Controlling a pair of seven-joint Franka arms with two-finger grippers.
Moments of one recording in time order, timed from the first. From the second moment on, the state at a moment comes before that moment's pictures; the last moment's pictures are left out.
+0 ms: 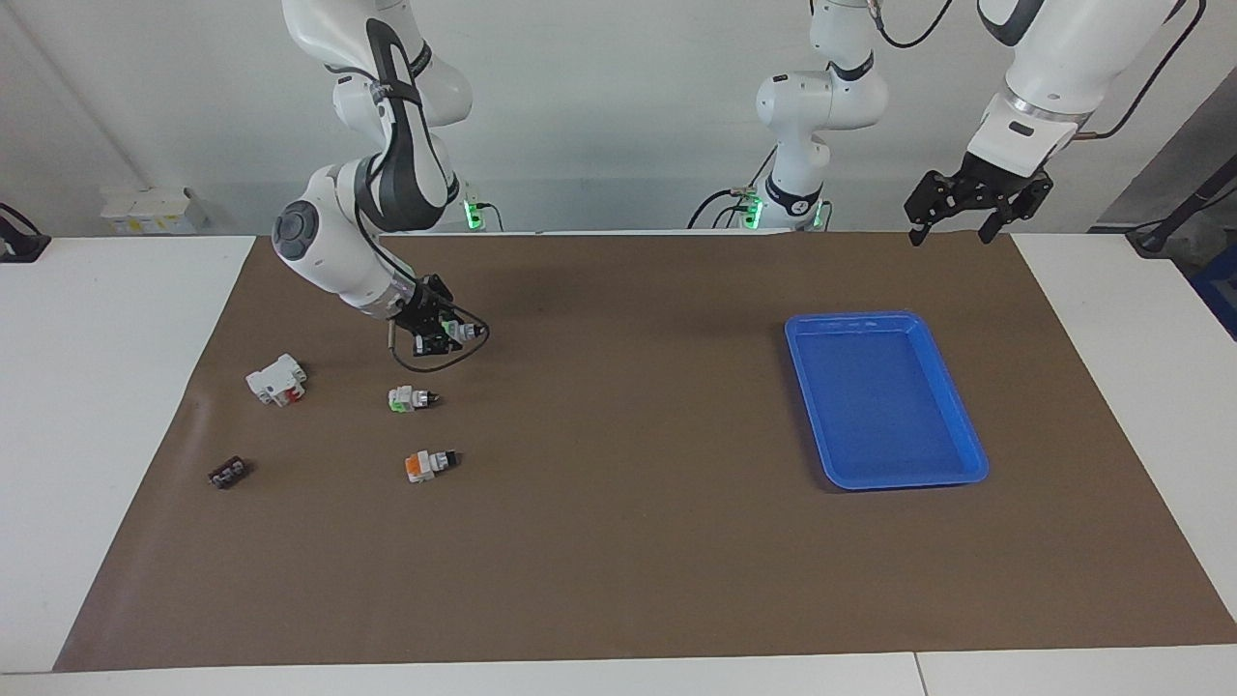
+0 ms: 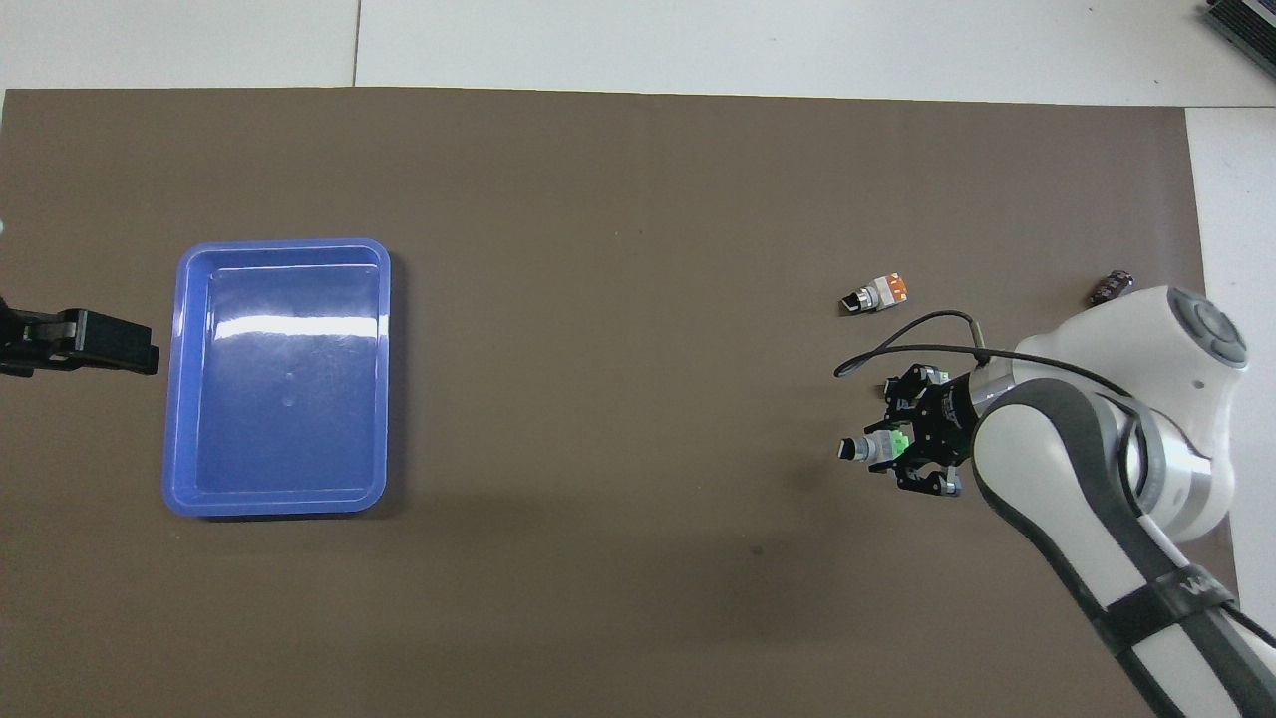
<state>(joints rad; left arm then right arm) -0.06 -0.09 -0.01 -1.65 0.00 1.53 -0.03 0.14 0.00 -0.05 -2.17 0.44 1.93 1.52</state>
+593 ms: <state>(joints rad) -0.06 -0.09 -0.01 -1.65 0.00 1.53 -0.03 0.15 -0.12 -0.05 -2.05 0.85 1.68 1.55</state>
